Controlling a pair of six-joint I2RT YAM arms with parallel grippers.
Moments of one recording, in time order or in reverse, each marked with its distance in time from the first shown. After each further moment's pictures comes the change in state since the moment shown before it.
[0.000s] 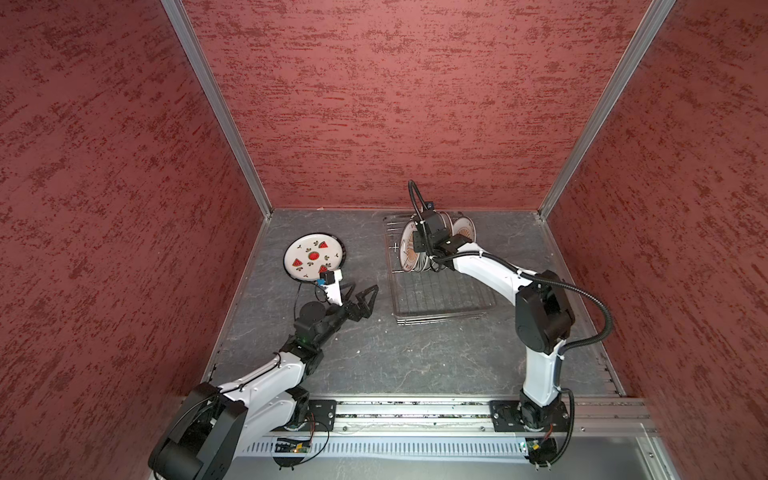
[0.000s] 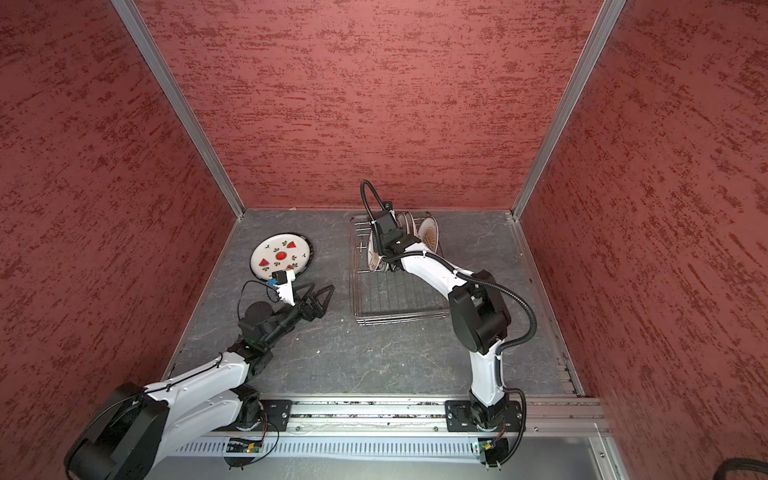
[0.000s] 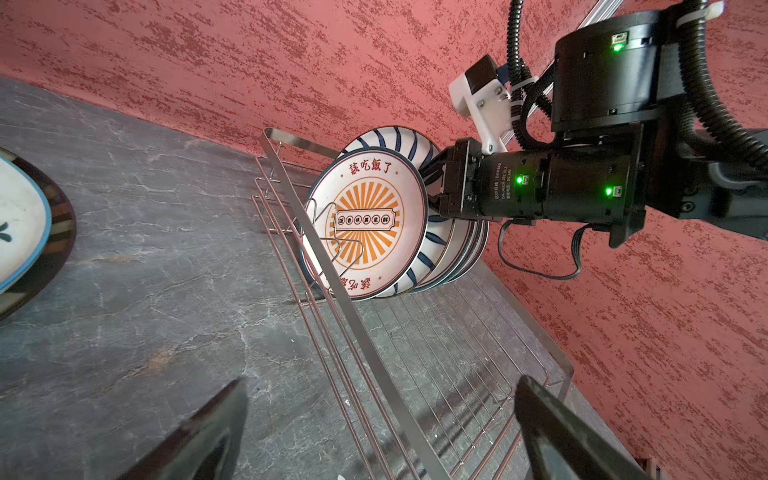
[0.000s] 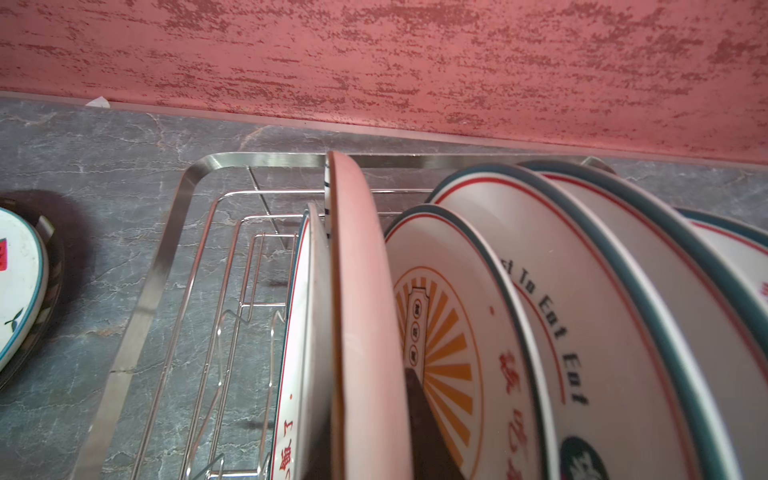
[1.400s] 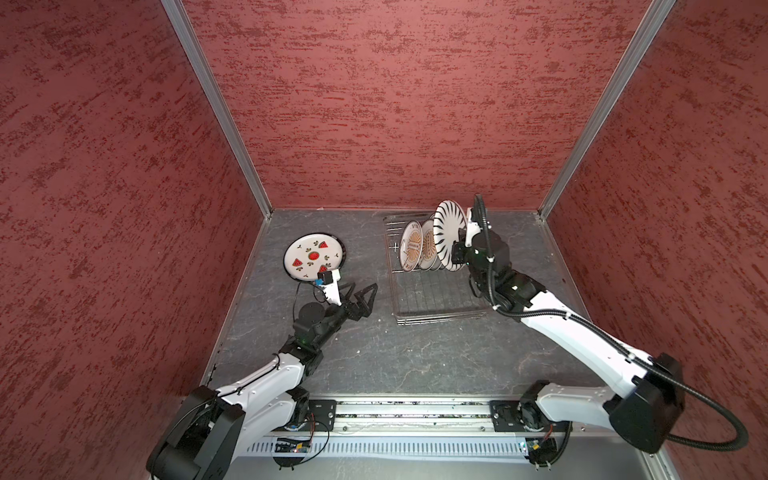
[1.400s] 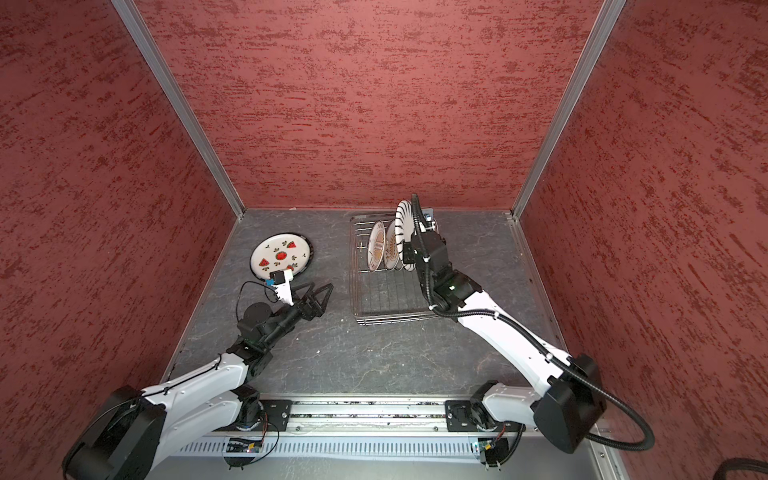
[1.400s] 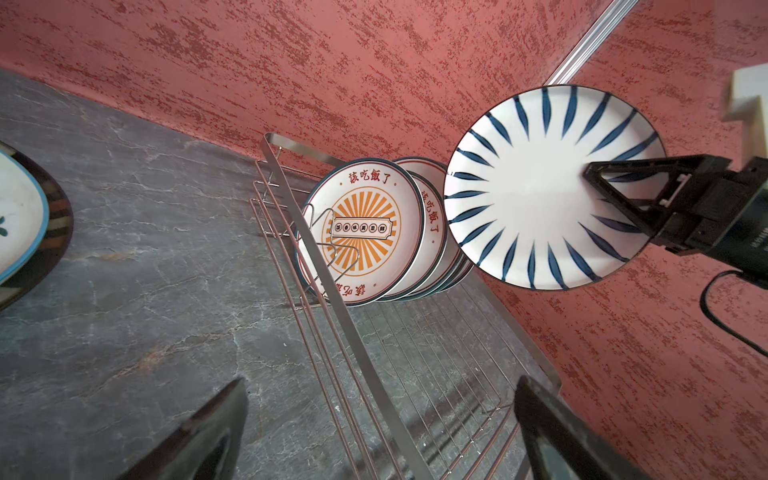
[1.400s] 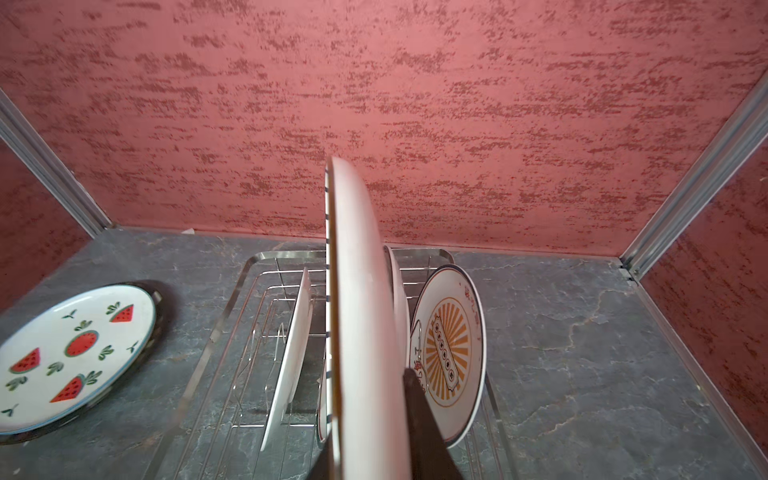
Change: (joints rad) left arm -0.010 -0.021 -0.002 0.005 -0.011 -0.057; right arm 0.036 -0.754 -0.573 0.282 0.080 -0.129
